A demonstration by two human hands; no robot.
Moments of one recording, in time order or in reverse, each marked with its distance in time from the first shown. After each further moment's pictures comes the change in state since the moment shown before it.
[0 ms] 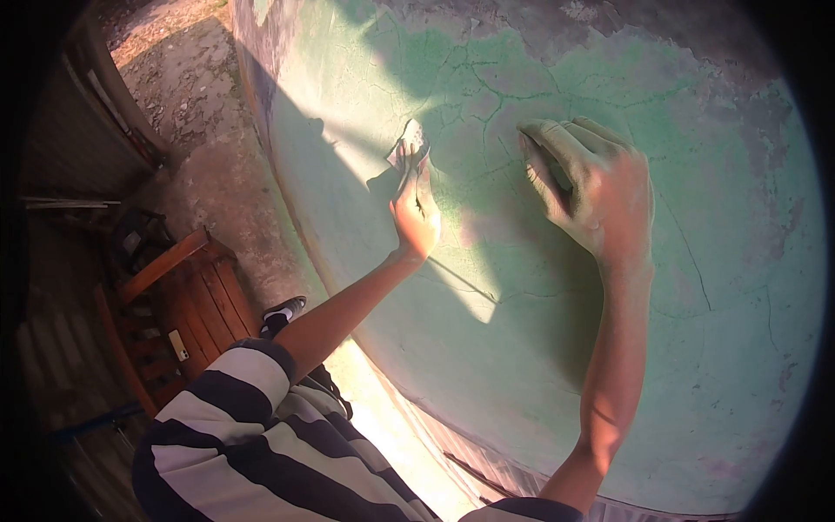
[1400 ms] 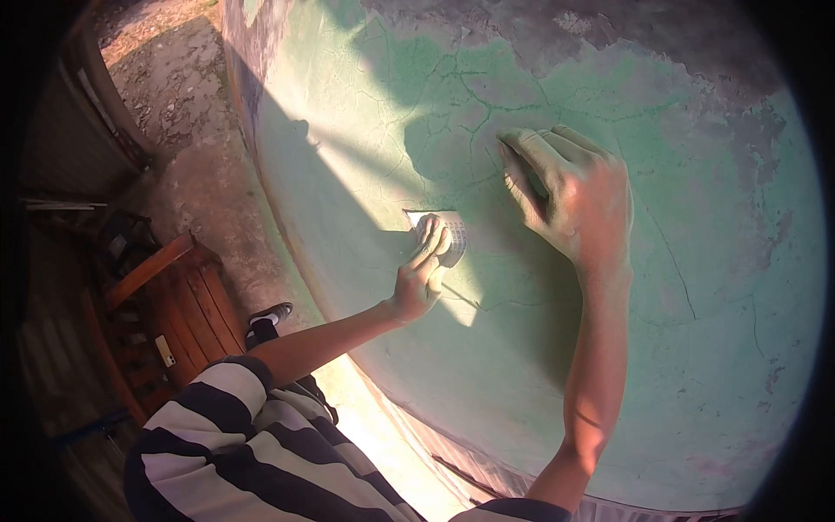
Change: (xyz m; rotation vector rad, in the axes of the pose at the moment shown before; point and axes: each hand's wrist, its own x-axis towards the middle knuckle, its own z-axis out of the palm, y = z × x) left_hand -0.071 0.011 -0.022 -0.027 -0.383 0.195; right_hand 0.009 -0.008 0.003 0.020 0.023 -0.030
